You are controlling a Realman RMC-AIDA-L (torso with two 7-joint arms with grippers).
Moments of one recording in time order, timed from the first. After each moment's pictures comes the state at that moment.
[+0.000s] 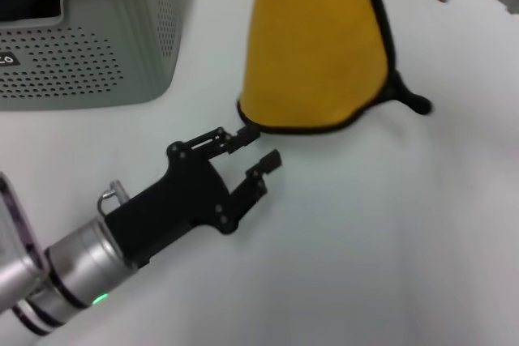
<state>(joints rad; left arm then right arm) -0.30 -2.11 1.90 0.22 0.41 1.58 -0.41 0.41 2.03 -1.61 -1.13 -0.69 -1.04 0.64</state>
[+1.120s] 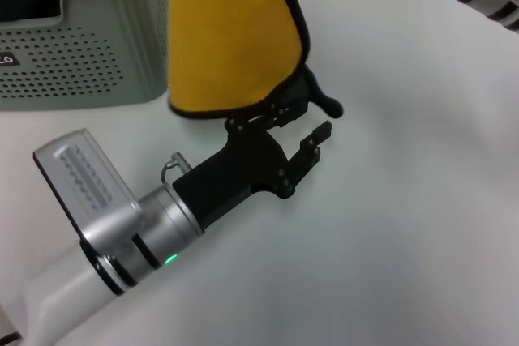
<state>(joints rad) -0.38 -2.11 2.43 0.37 -0.21 1.25 -0.28 0.53 2.03 -1.76 -1.17 -0.62 -0.86 0.64</state>
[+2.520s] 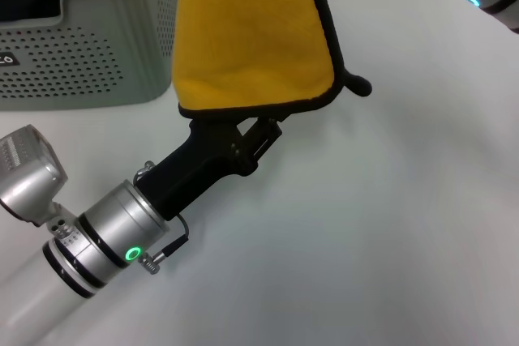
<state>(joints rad) -0.38 -2.11 2.45 0.26 -0.31 1.41 -0.78 0.48 2.03 -1.77 -1.15 -0.50 -0.98 0.55</state>
